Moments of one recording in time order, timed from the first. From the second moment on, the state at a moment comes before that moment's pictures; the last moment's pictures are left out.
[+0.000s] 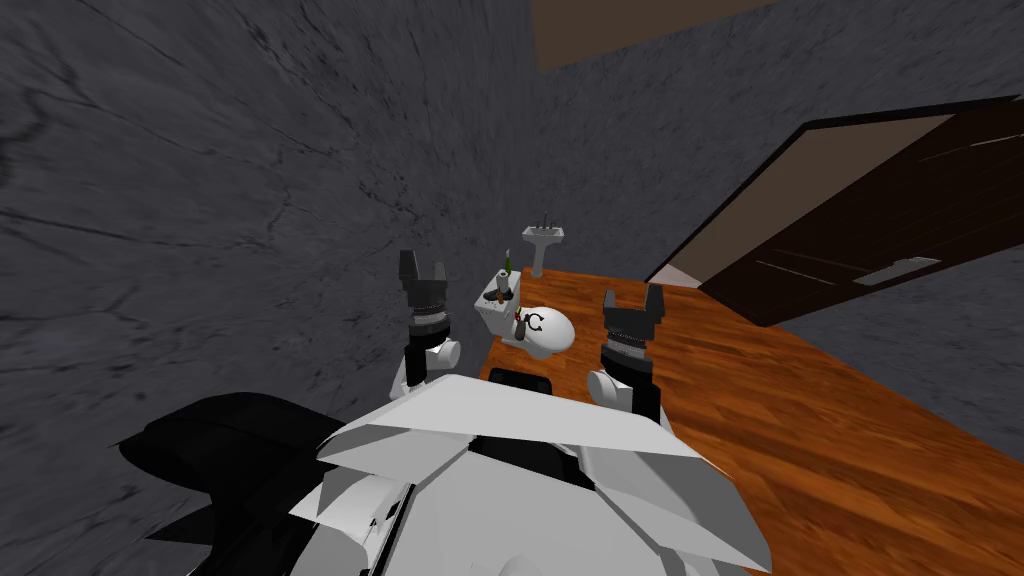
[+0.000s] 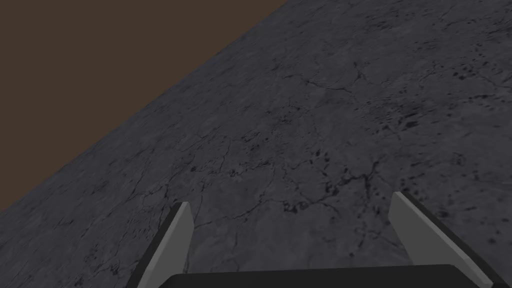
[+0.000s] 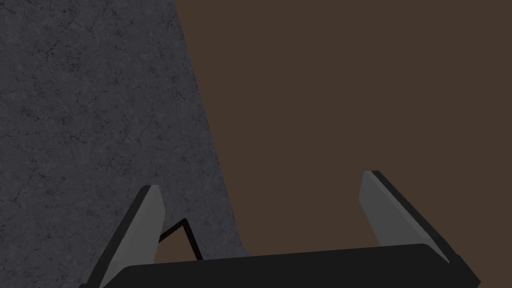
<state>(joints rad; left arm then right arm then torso) 0.46 -0.02 0.04 -2.36 0.00 -0.57 -0.11 0.48 -0.02 0.07 -2.20 -0.06 -0.55 -0.07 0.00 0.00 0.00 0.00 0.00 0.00</state>
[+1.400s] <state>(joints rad) 0.43 0.16 0.06 -2.06 -0.07 -0.60 -0.03 0.48 -0.02 0.07 -2.20 -0.06 -0.55 -0.07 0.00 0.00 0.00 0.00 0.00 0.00</state>
